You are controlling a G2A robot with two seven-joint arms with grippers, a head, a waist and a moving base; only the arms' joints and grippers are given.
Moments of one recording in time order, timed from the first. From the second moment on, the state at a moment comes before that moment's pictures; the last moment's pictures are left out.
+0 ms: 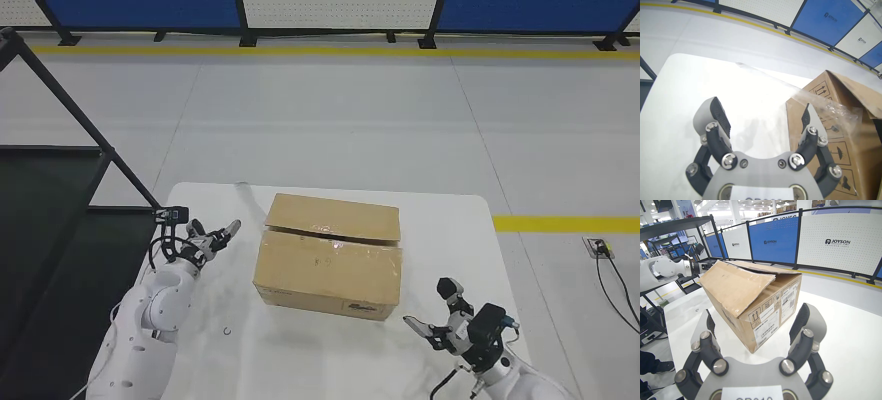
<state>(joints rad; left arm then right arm) 0.91 -1.24 -1.47 -1.28 0.92 -0.16 -0.30 -1.46 -1.16 1.50 -1.70 -1.20 -0.61 -0.26</state>
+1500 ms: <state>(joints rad) 0.51 -1.35 -1.41 -0.61 -0.30 -0.14 -0.63 -1.48 -1.16 1.46 -1.68 -1.22 -0.55 -0.26</state>
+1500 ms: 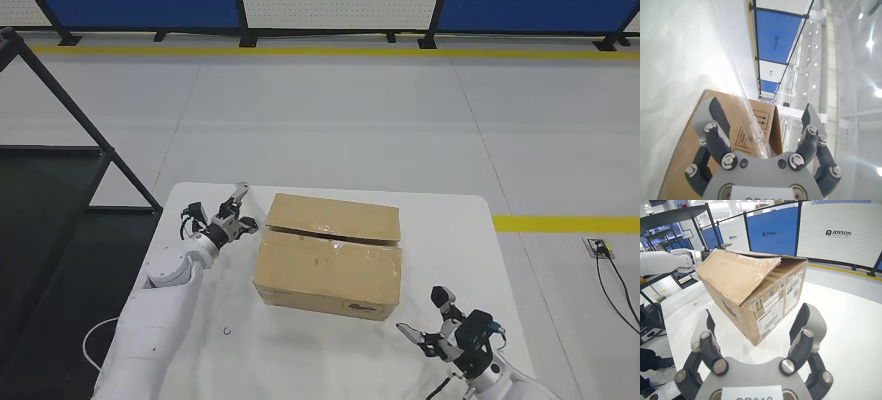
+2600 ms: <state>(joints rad) 0.45 -1.40 -1.40 -0.45 -0.47 -0.50 -0.48 -1.53 -1.15 1.49 -1.70 -1.23 -0.55 -0.29</state>
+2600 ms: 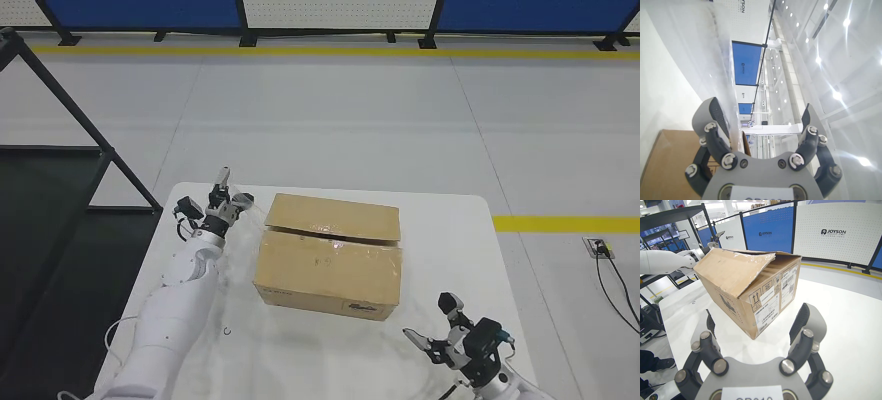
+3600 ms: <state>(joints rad) 0.72 -1.31 -1.64 -0.78 -0.54 -0.48 -0.40 -1.50 -1.14 1.47 -1.71 -1.26 -0.58 -0.26</state>
